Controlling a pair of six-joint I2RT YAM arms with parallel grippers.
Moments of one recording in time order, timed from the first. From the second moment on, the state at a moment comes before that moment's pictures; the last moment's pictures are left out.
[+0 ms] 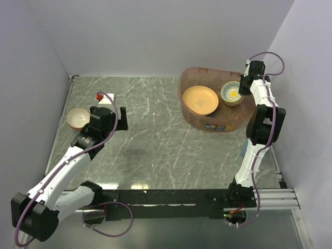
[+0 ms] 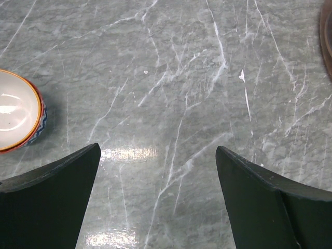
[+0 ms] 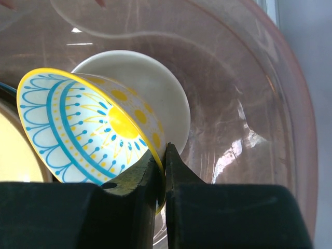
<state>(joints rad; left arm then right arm) -0.41 0.97 0.79 -0.27 -0.31 -0.20 -0.21 2.13 1.90 -0.63 0.01 -0.03</state>
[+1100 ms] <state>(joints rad) -0.41 0.97 0.79 -0.27 -0.31 -0.20 -0.22 2.13 1.91 -0.61 0.02 -0.04</state>
